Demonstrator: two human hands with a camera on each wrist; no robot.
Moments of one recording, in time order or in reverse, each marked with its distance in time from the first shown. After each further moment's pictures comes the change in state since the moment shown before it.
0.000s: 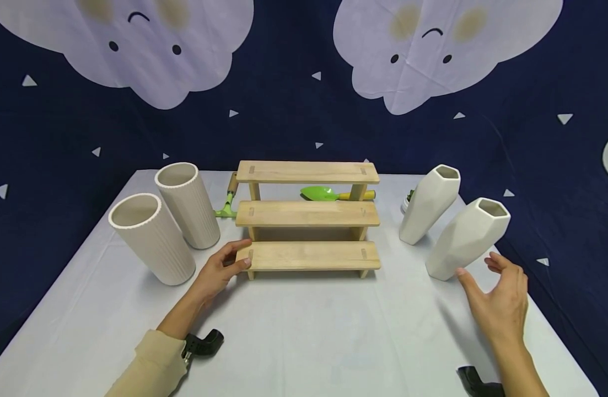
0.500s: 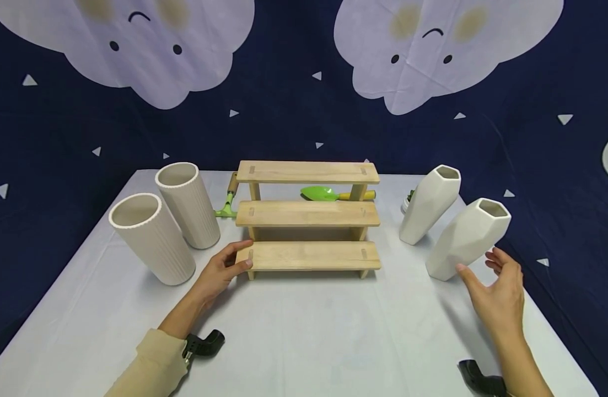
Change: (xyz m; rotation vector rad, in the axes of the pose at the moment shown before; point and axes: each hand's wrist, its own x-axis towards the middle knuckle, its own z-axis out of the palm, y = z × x) left_hand 0.001 -0.002 0.003 -0.043 -0.021 -0.015; right_hand 0.009 0.005 0.003 0.000 -0.122 0.250
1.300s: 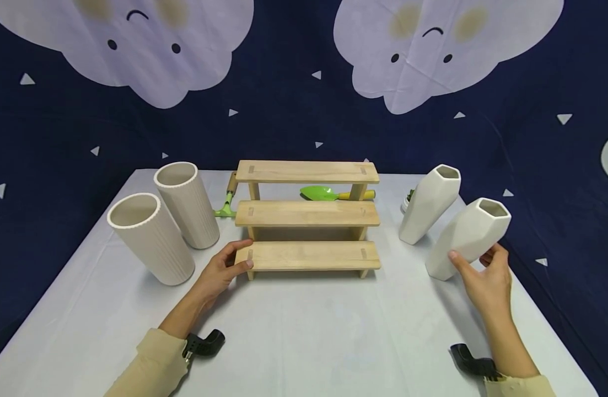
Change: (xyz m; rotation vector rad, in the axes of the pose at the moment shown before) left_hand 0.001 0.000 0.001 -0.017 -0.017 -0.014; right_hand 0.021 -0.007 0.015 0.082 -0.128 0.211
